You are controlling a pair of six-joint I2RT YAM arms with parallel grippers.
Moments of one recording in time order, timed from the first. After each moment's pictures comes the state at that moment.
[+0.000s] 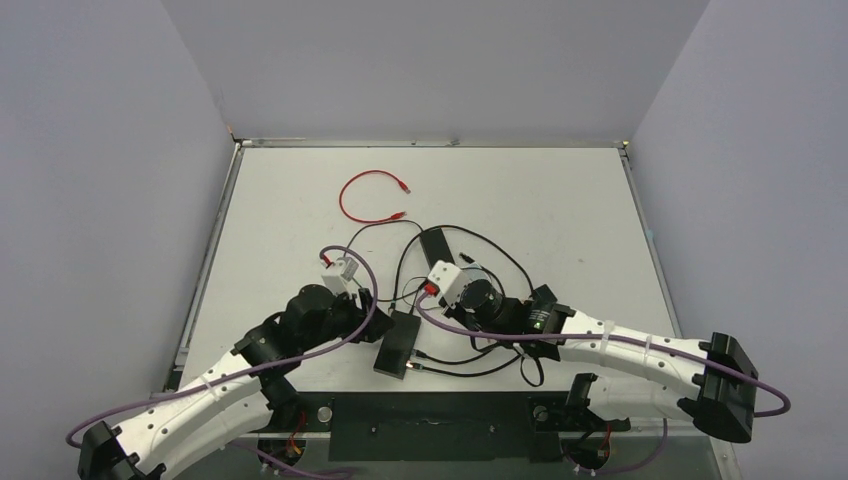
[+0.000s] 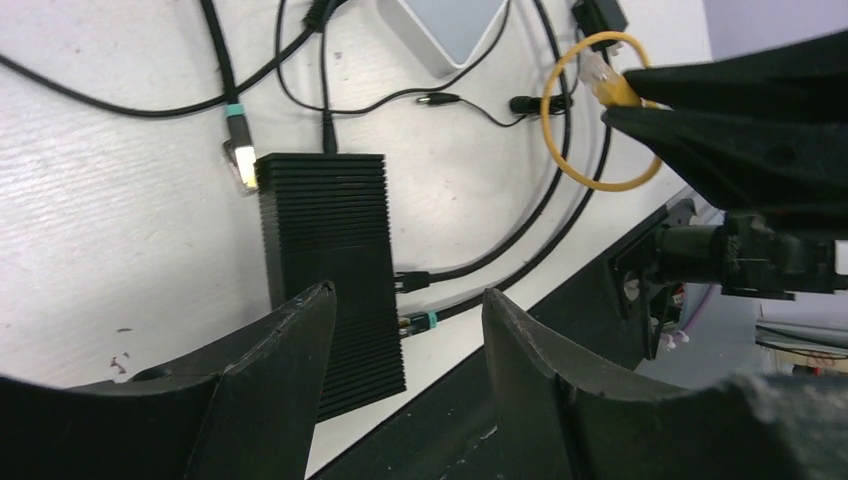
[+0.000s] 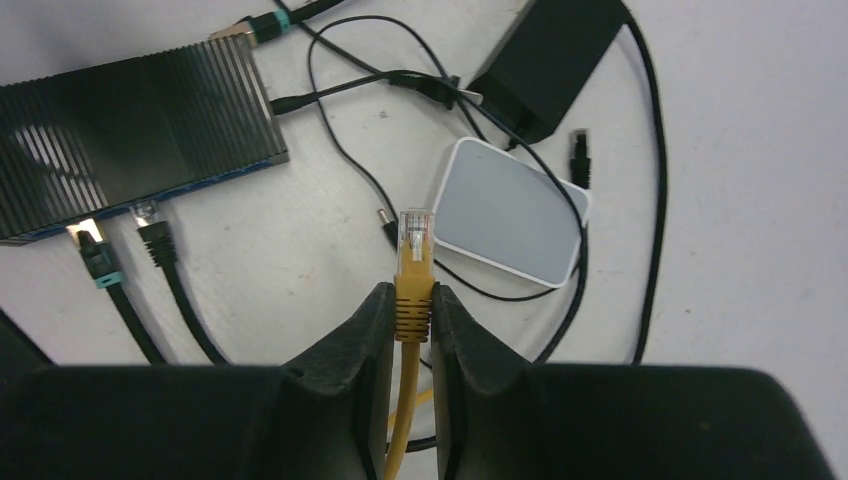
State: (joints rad) left arm -0.80 0.65 0.43 -0.29 0.06 -0.75; right arm 1.10 1.09 0.74 -0.35 0.34 -0.12
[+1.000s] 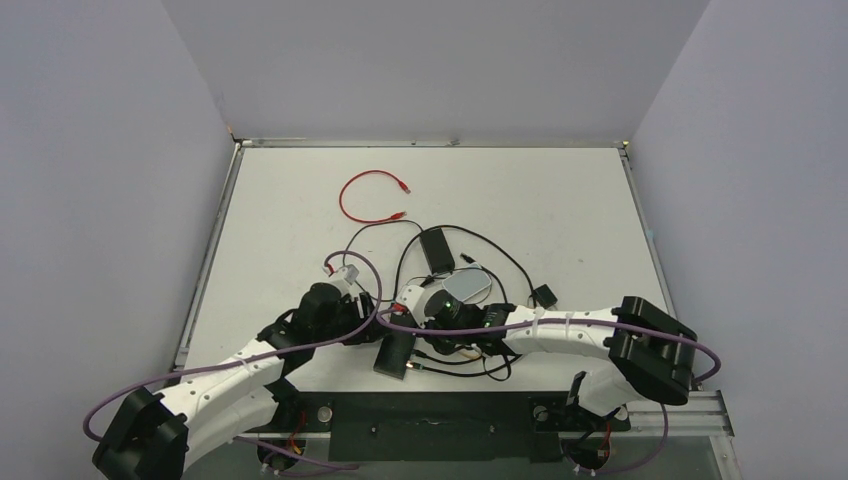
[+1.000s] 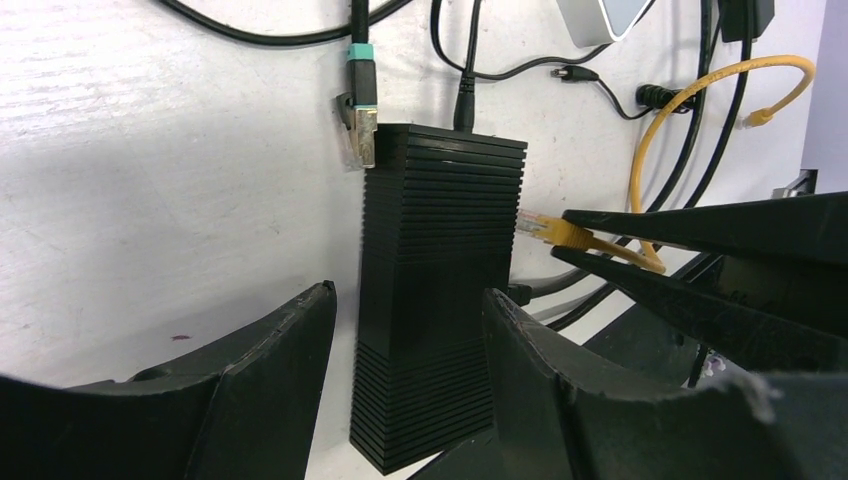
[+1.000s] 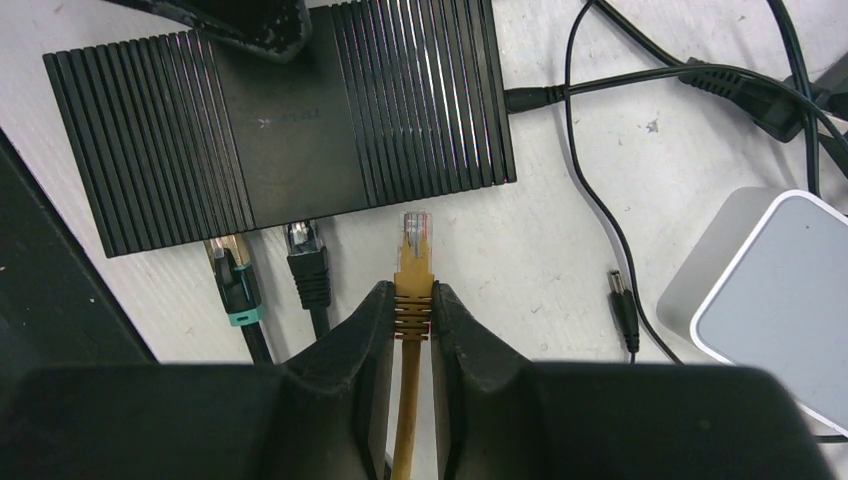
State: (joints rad) left arm -0.64 0.88 0.27 -0.08 0.18 -0.78; right arm 1.13 1.46 0.72 -0.14 0.05 -0.01
